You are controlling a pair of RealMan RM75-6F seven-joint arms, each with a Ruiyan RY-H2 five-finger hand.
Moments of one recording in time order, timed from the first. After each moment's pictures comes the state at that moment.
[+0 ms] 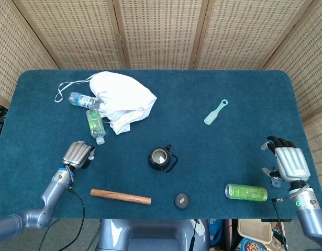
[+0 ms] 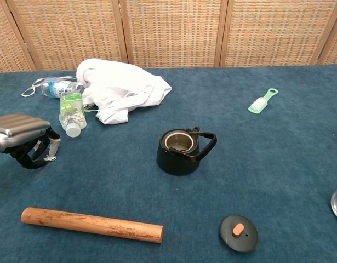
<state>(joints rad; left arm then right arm) -0.63 -1.54 -0.06 -1.30 1.05 0.89 0.52 0.34 -1.03 0.11 -1.76 -1.20 1.22 -0.22</state>
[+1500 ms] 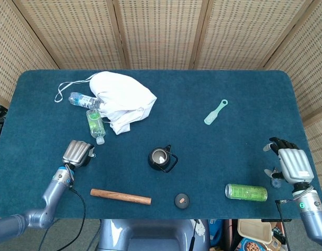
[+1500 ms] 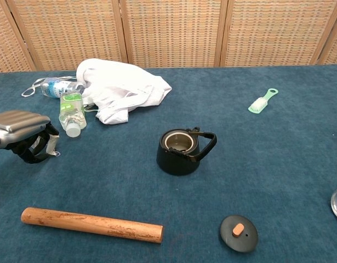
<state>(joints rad) -0.62 -1.57 -0.07 -1.27 1.06 0.94 0.49 0.32 -1.01 0.12 -1.76 -1.22 1.20 -0.17</state>
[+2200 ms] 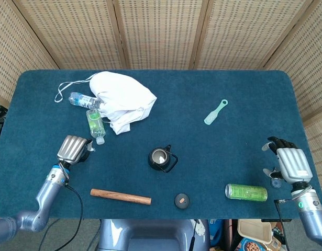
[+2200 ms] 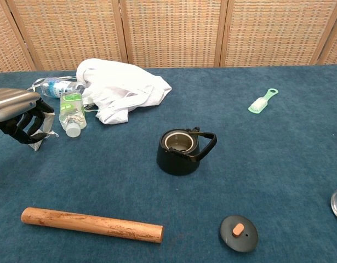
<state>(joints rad) -0.59 -1.48 -0.09 -1.38 1.17 1.04 0.39 0.32 -1.00 0.13 -1.78 -1.22 1.20 -0.19</state>
